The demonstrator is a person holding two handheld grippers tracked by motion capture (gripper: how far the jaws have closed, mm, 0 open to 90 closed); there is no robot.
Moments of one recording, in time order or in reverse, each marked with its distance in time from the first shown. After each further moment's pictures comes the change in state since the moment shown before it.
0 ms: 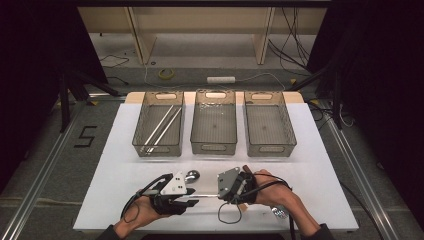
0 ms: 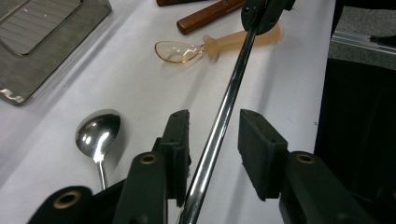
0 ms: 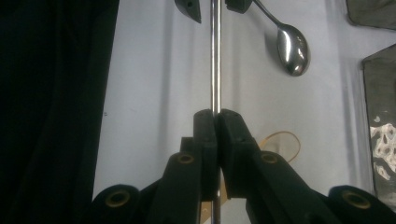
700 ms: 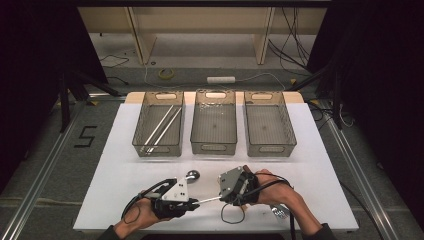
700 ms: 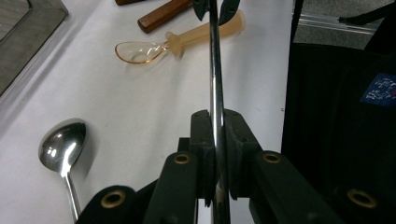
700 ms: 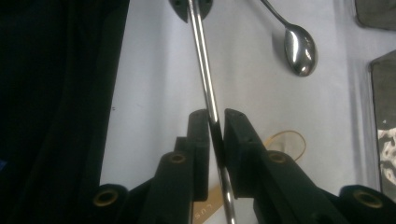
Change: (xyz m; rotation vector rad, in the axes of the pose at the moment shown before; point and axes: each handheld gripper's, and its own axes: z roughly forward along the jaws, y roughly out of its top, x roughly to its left) left arm -0.008 0.002 0.000 0.025 -0.085 0.077; right arm -0.003 -0.005 -0.002 -0.025 0.024 -0.011
